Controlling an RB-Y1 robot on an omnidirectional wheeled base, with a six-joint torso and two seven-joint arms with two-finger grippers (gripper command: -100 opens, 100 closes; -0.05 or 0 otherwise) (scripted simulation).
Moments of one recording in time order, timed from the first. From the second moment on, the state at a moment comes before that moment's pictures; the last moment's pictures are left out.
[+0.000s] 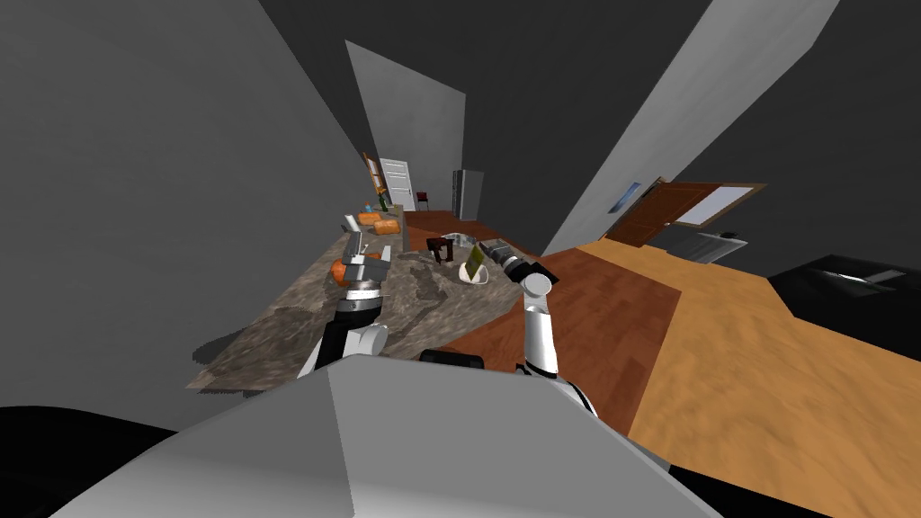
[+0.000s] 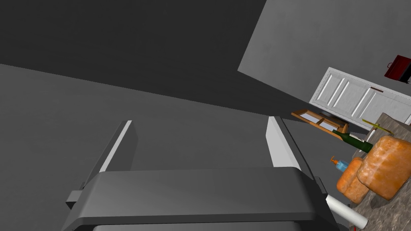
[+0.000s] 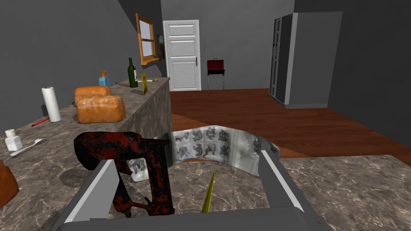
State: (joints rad) left arm 0.49 0.00 -0.03 -2.34 0.01 -0.40 0.17; right arm -0.29 -0.06 -0.20 -1.86 -1.12 0.72 -0.70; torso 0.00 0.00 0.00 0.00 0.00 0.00
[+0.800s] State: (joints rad) left arm 0.49 0.00 -0.03 -2.34 0.01 -0.40 0.17; right arm -0.41 -0.15 -0.29 -1.86 -1.06 0.81 -0.86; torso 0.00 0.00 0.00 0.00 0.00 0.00
